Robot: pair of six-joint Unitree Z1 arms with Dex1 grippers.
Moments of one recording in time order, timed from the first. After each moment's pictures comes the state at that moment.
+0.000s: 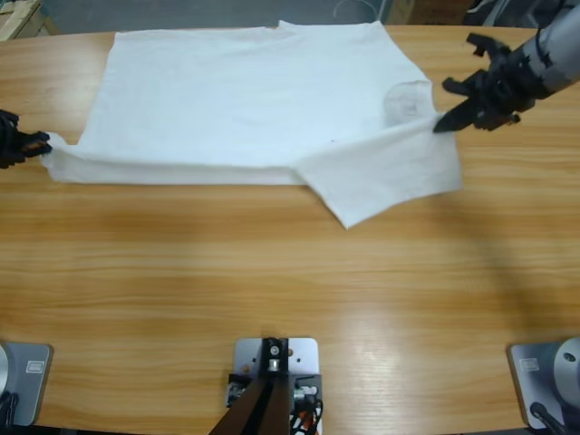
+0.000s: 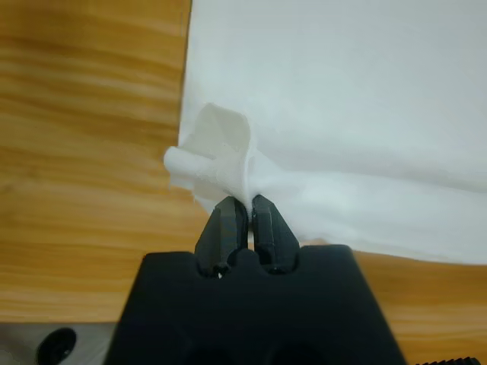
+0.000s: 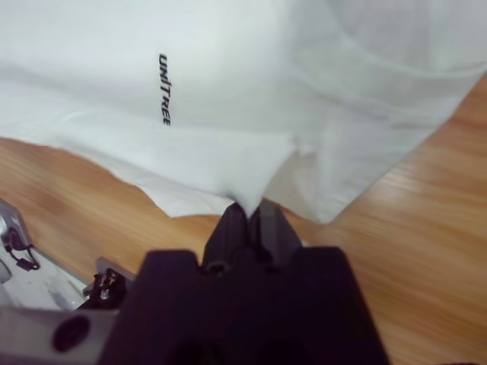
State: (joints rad) arm 0 -0.20 1.53 -0.90 0.50 0.03 -0.42; arm 1 0.19 1.81 -1.28 0.82 0.43 0.07
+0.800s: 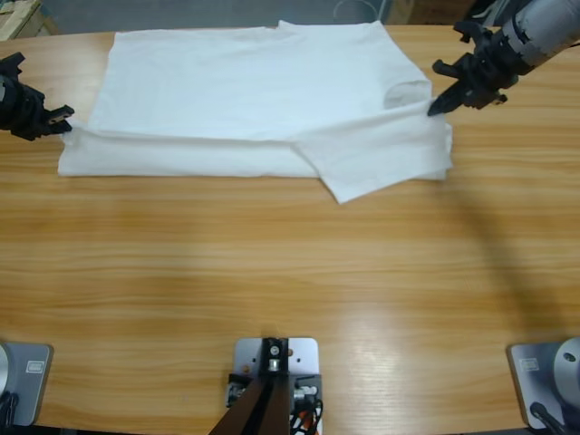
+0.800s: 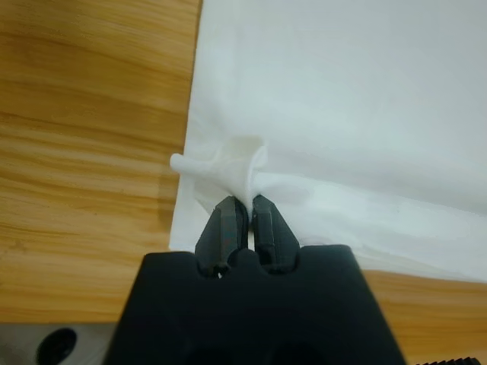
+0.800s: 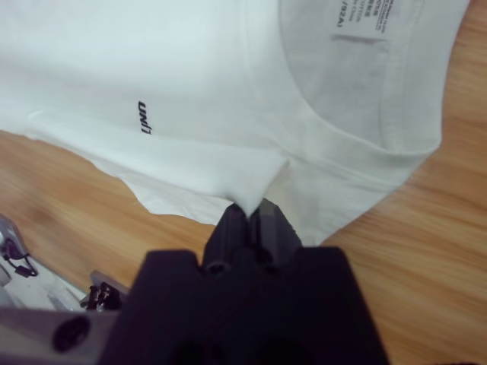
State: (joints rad) arm 0 -0.14 1.76 -1.06 0.50 0.01 -0.41; arm 1 0.15 1.98 -1.49 0.92 0.42 0.02
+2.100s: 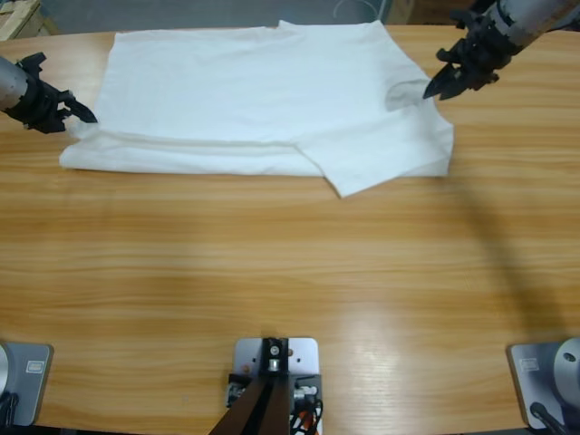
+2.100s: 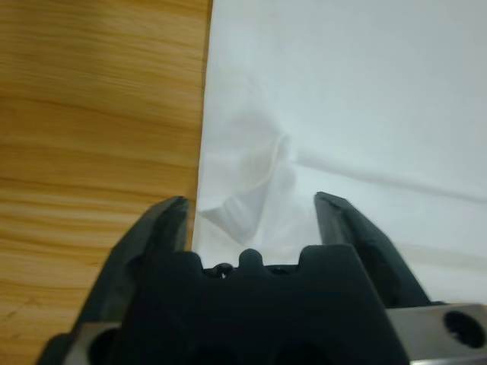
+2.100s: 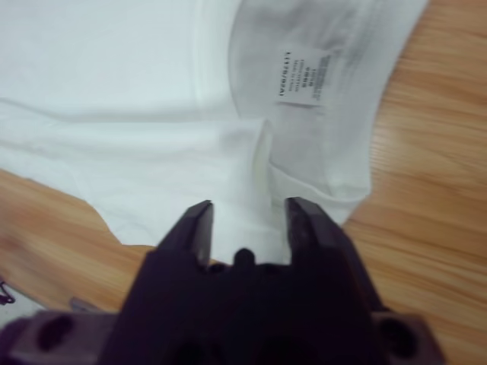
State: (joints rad) arm 0 -0.12 1.88 -1.15 0.51 0.01 -0.33; arm 1 0.15 2.09 -1.70 1.03 0.32 0.01
